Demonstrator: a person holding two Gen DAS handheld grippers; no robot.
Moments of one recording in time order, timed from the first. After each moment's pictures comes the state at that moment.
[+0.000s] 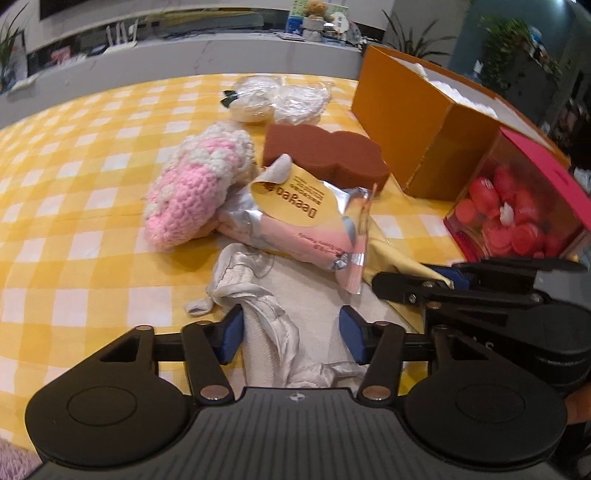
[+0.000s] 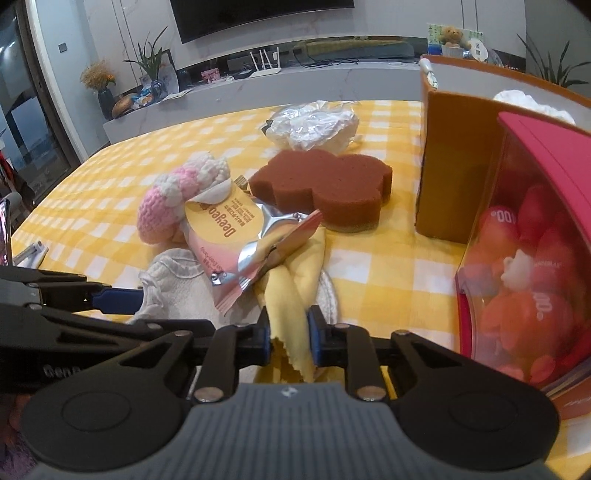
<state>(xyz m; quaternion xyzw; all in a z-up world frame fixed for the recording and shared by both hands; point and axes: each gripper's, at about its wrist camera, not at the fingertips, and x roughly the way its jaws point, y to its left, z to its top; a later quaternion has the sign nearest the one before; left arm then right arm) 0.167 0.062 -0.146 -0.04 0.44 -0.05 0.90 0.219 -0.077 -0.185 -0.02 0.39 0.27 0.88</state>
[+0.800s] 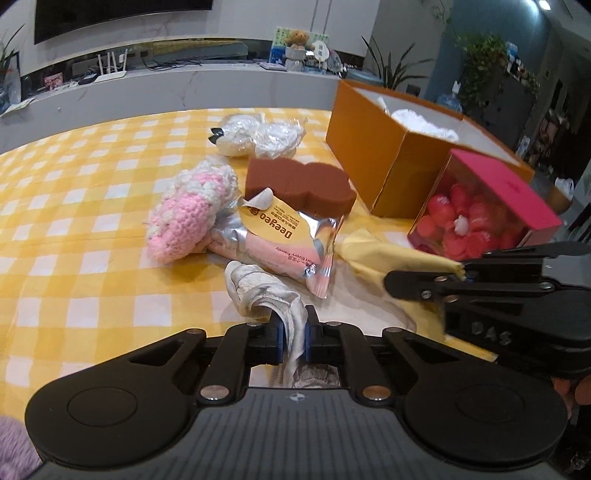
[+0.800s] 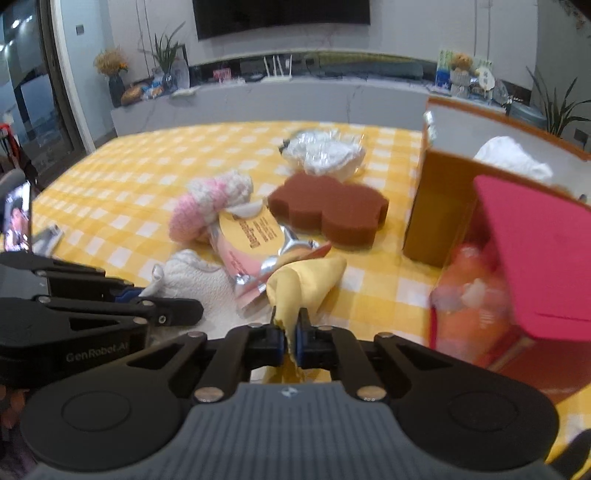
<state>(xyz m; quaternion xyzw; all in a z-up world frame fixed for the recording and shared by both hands) 0.132 0.064 -0.119 -0.06 0.39 -0.07 0.92 0.181 -0.086 -0.141 -0.06 0.36 0.27 0.89</state>
